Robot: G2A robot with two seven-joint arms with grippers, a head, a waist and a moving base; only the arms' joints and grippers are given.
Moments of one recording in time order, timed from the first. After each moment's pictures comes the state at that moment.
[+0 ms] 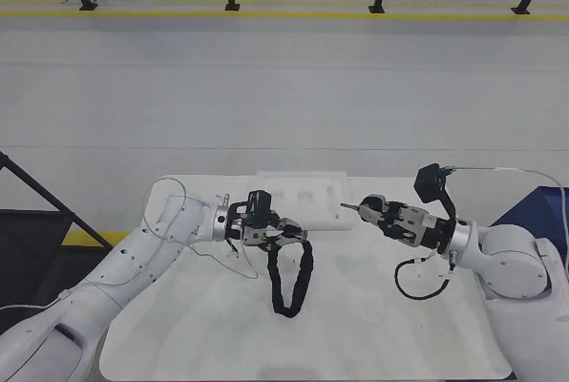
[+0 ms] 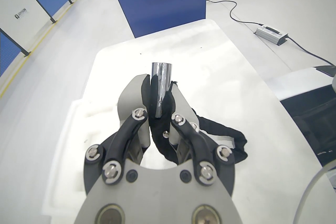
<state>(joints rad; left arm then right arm) 0.66 -1.02 -0.62 -1.19 1.47 -0.99 0.61 -1.25 -1.06 1.48 -1.86 -0.25 -0.55 0.91</state>
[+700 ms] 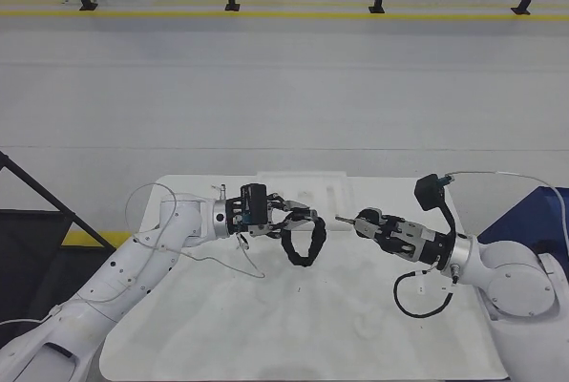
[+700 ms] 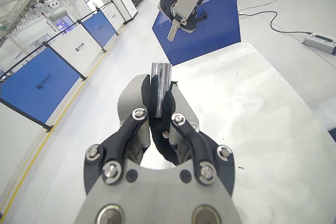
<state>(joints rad) 0.76 -1.00 -0.75 -1.38 1.48 -0.79 0.59 -1.33 -1.05 1.50 -1.96 -0.16 -0.39 0.93</state>
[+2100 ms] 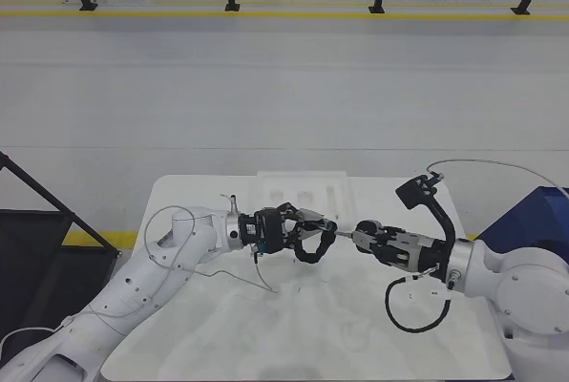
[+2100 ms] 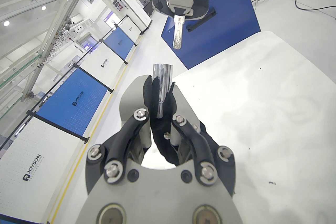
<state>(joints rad) 0.83 -1.03 -0.76 -1.46 1.70 -0.58 0.68 -1.29 -1.01 1.48 -2.23 -0.27 0.12 1.15</state>
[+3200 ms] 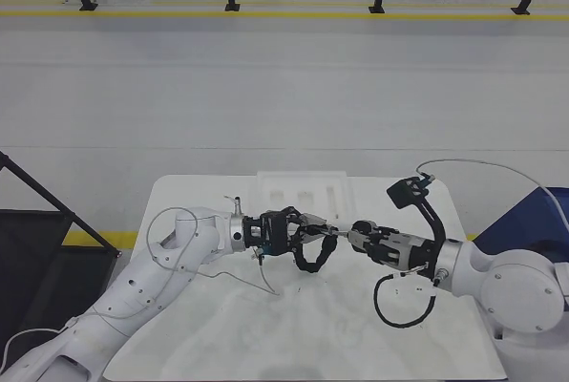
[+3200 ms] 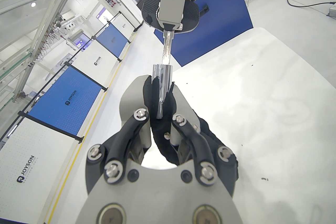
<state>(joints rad) 0.84 -1.05 -0.78 -1.46 1.72 -0.63 0.65 -1.28 -1.00 1.42 -2.23 -0.31 0.19 1.11</state>
